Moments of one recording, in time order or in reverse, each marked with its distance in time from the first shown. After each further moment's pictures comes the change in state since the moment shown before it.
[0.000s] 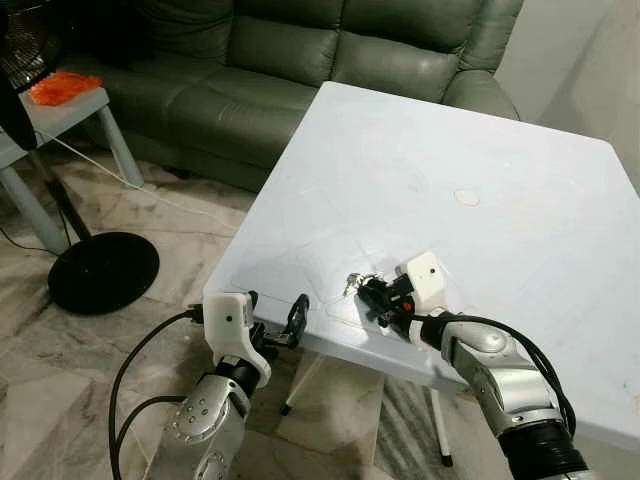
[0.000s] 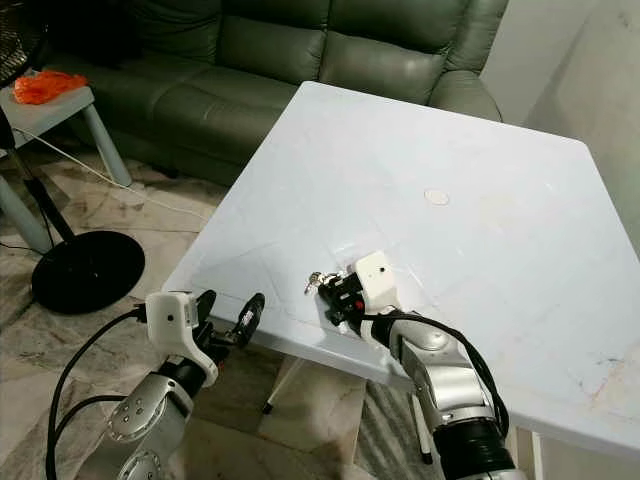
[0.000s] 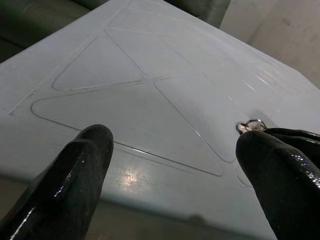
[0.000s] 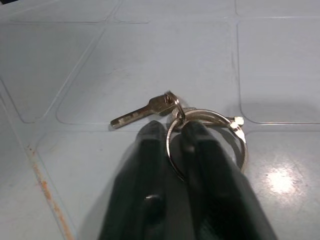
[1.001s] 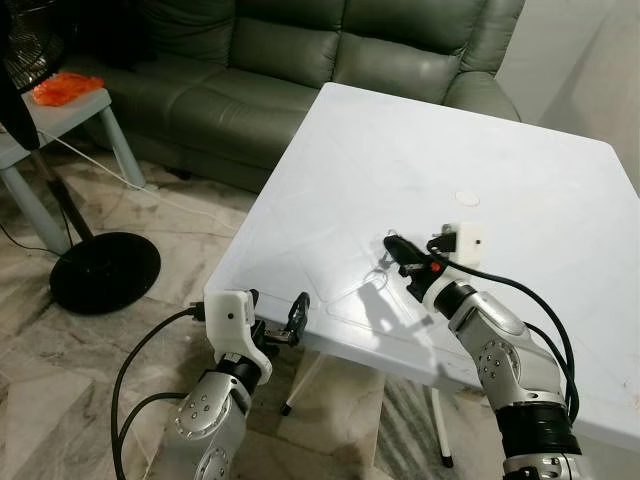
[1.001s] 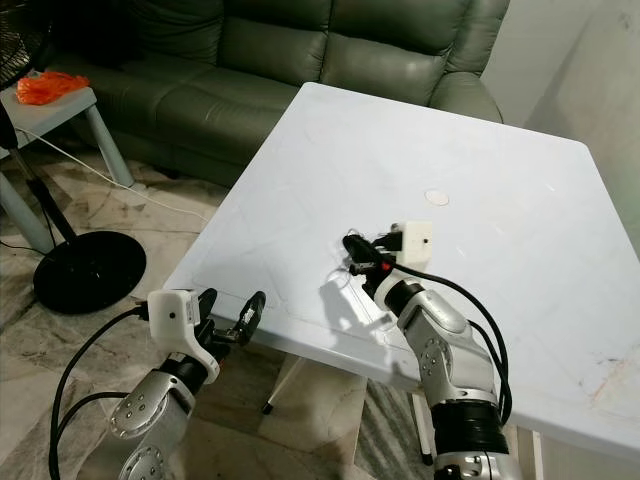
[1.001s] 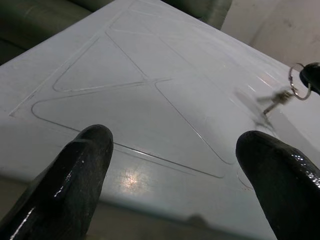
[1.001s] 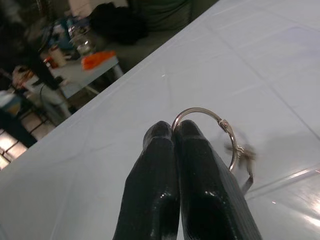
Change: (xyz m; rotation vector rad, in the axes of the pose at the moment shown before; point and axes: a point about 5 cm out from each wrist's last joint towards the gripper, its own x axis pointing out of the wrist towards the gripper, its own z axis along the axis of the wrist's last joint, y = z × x) left arm 0.006 0.001 0.000 0.003 -0.007 0.001; right arm -0.004 -0.025 0.032 0.362 -0.321 -0.154
